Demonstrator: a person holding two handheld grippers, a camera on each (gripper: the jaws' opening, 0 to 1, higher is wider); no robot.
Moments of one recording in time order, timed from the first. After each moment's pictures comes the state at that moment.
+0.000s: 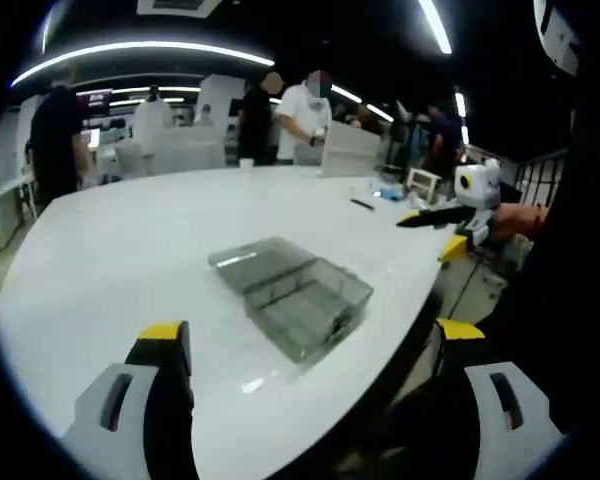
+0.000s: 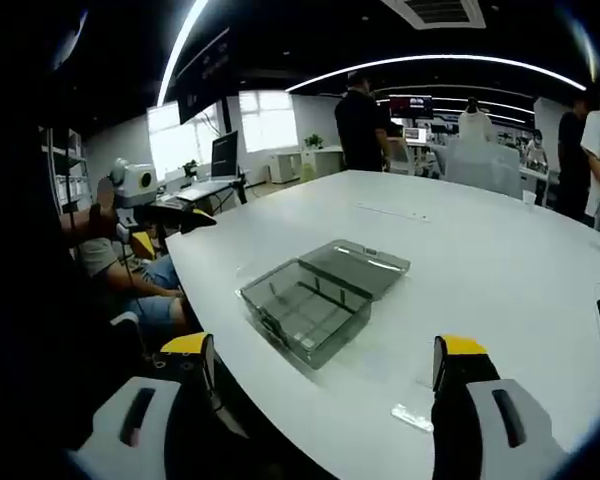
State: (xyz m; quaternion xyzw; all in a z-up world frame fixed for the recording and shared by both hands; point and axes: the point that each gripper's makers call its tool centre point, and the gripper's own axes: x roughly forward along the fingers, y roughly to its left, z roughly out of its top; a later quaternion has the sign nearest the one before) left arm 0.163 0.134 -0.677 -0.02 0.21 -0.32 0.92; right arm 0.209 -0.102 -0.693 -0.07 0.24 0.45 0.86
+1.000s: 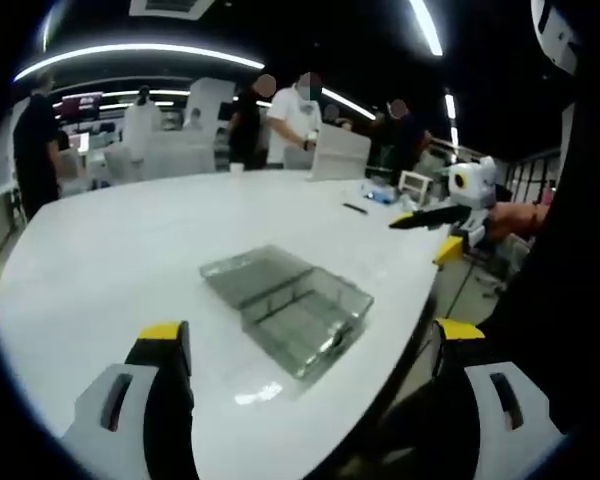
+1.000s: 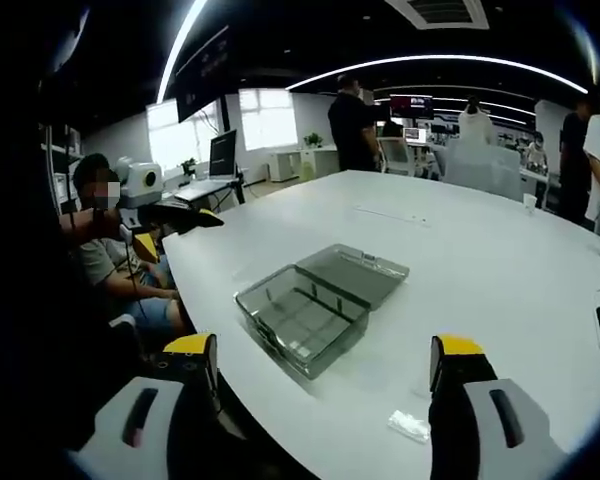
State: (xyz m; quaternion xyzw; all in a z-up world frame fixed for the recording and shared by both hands) left arm 0.184 0.120 -0.670 -0.02 0.20 -0.34 0.92; right arm 0.221 -0.093 -0.687 -0.08 0.24 0.44 0.86
